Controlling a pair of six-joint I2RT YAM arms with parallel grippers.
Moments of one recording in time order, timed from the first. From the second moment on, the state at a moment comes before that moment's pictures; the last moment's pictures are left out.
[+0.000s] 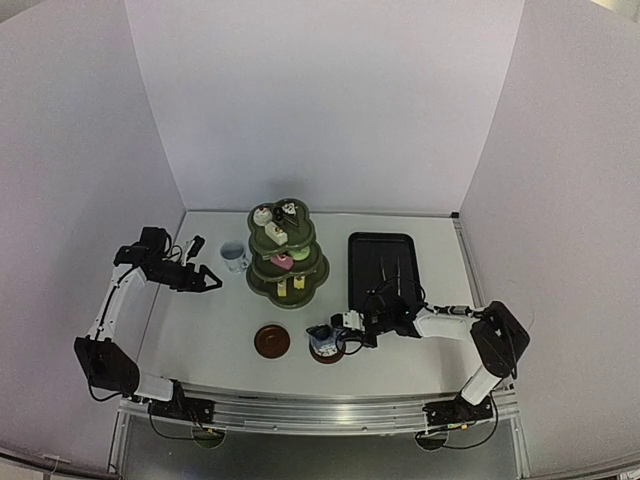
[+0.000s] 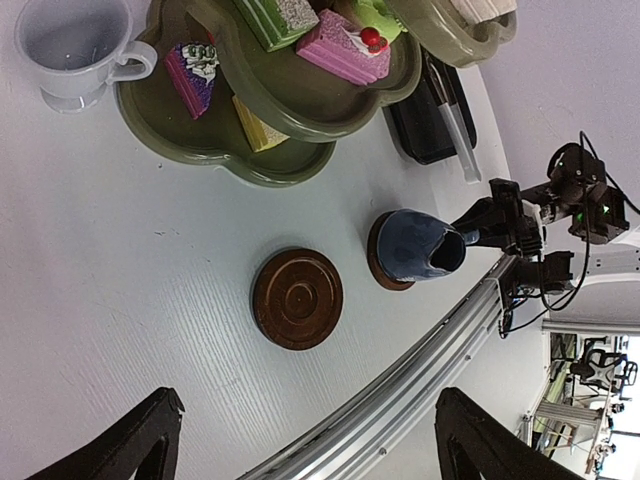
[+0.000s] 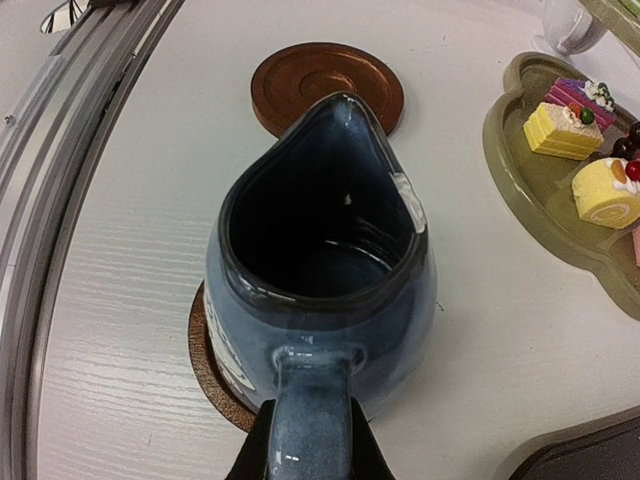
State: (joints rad) left arm -0.04 1.38 1.35 -1.16 0.73 0.11; right arm 0.75 1.68 0.86 -0.05 -0.57 -0.68
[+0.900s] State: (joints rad) left arm -0.04 1.42 1.35 -1.16 0.73 0.11; right arm 0.74 1.66 0.76 0.08 -0.59 -0.71
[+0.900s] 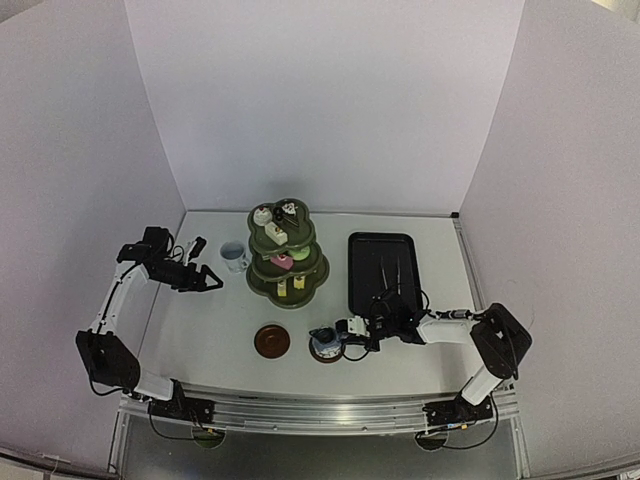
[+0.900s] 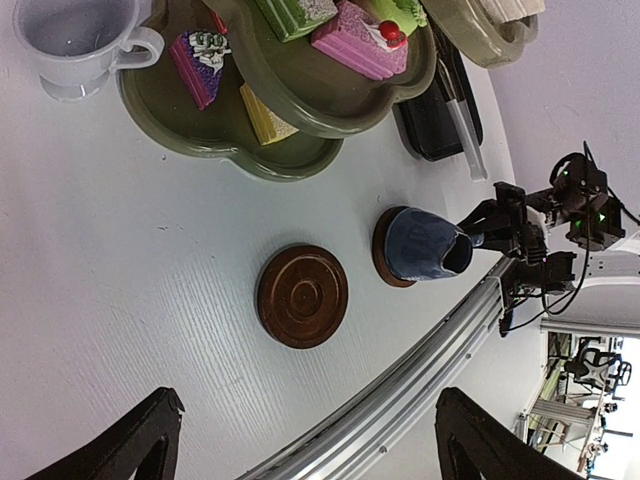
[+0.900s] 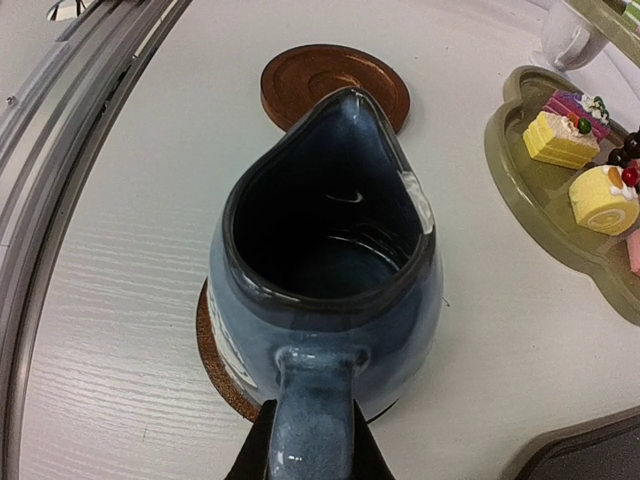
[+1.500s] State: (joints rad) left arm -0.04 1.43 1.35 -1.16 0.73 0.11; right arm 0.74 1.70 0.76 0.05 -0.59 -0.69
